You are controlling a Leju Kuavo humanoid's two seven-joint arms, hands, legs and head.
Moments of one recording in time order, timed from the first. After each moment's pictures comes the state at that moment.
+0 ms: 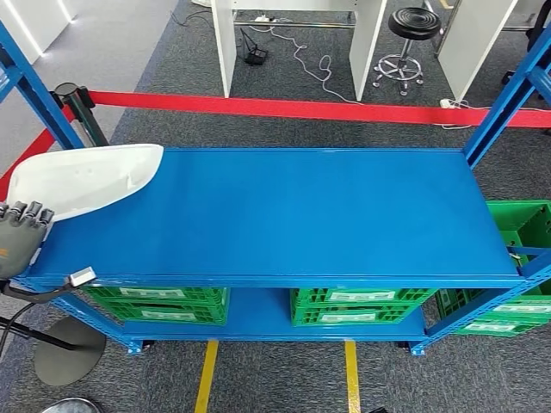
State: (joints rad) left arm -0.27 0.82 -0.49 -1.33 -1.49 0.47 0.28; right arm -0.04 0.11 -1.05 -0.20 1.30 -0.06 -0.32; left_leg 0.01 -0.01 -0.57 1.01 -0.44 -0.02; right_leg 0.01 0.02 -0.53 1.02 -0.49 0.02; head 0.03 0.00
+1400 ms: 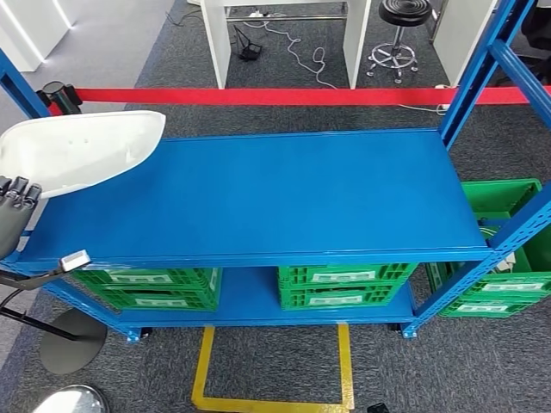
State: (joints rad) left arm -0.27 0.80 -0.36 -1.45 -1.49 0.47 0.20; right arm -0.05 0.14 -1.08 -0.20 1.28 -0.08 -0.35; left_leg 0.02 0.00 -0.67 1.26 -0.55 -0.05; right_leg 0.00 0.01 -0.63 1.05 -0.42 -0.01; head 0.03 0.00
